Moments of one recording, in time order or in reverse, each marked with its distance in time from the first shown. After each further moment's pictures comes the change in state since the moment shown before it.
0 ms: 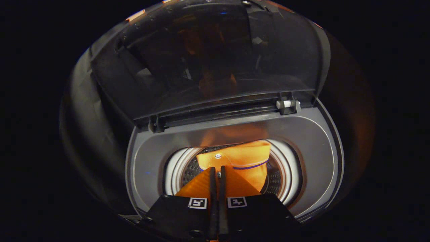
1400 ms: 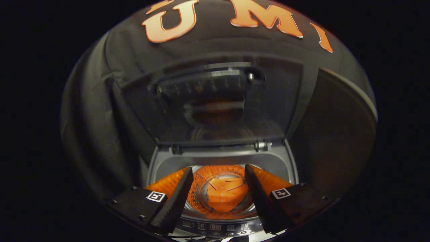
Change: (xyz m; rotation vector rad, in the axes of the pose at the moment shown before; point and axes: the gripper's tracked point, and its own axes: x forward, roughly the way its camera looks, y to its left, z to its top) arm -0.132 0.016 0.084 -0.108 -0.232 -0.019
